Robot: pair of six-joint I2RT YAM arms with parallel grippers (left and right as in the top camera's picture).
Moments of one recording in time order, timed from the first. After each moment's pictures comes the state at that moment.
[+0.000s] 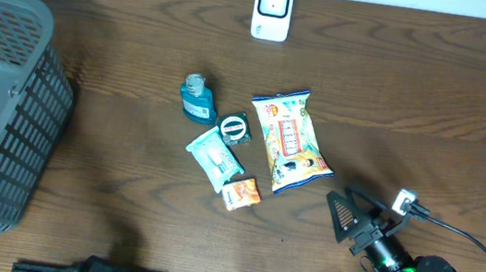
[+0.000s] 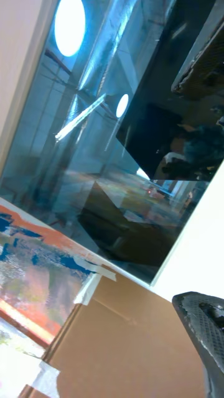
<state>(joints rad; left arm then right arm) -0.24 0.19 1.12 -0.27 -0.56 -0.19 -0.07 0.01 0.01 -0.04 -0.79 0.91</state>
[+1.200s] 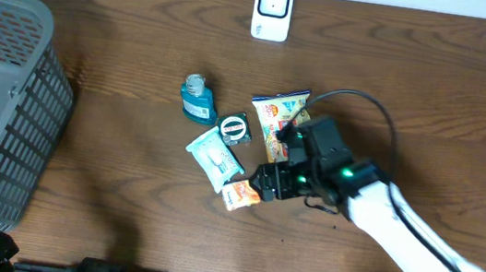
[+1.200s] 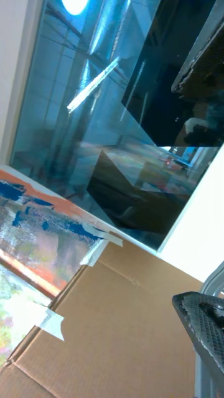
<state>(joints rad) -0.08 0.01 0.84 -0.14 -0.56 -0.20 0.58 1.45 0.88 -0.55 -0.38 0.35</state>
